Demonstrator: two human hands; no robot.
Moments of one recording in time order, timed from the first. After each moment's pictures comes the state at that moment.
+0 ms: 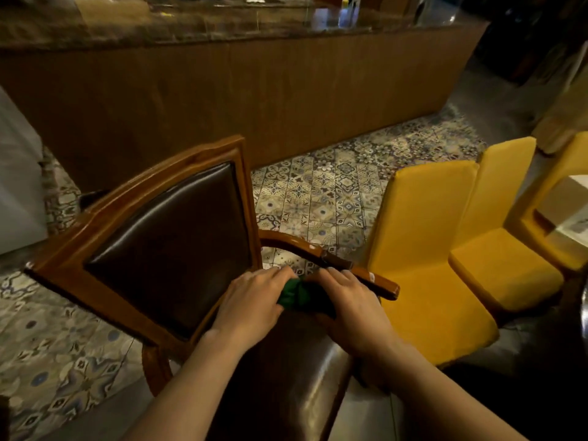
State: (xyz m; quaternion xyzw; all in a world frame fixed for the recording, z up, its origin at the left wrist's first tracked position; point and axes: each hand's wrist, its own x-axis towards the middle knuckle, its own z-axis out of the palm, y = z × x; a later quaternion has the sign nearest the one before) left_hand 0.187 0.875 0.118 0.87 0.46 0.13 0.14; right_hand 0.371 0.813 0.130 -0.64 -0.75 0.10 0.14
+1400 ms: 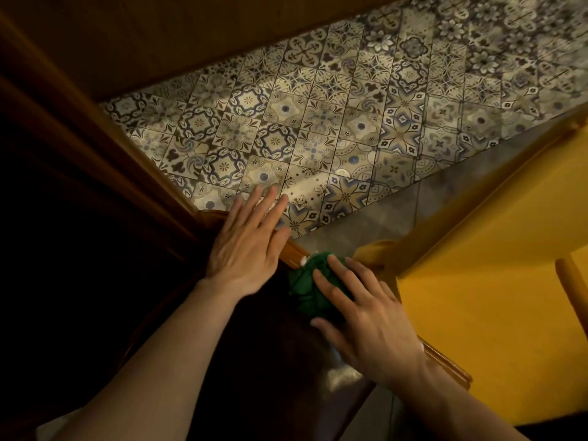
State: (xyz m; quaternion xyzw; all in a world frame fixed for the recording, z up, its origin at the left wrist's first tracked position) left_hand 0.335 1.166 -0.139 0.83 0.53 0.01 0.16; right_hand 0.546 1.041 -0.113 -0.60 -0.77 0.20 0.03
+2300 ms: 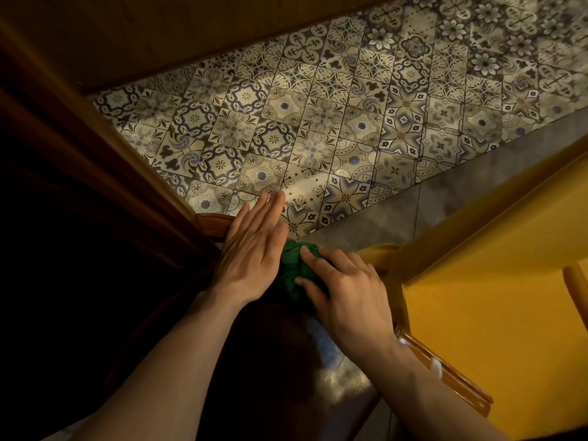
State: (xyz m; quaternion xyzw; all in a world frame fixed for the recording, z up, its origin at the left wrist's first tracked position) left_hand 0.336 1.172 -0.162 0.77 0.55 0.12 0.29; right_hand 0.501 1.094 -0.120 -0.67 -0.71 0.21 0.06
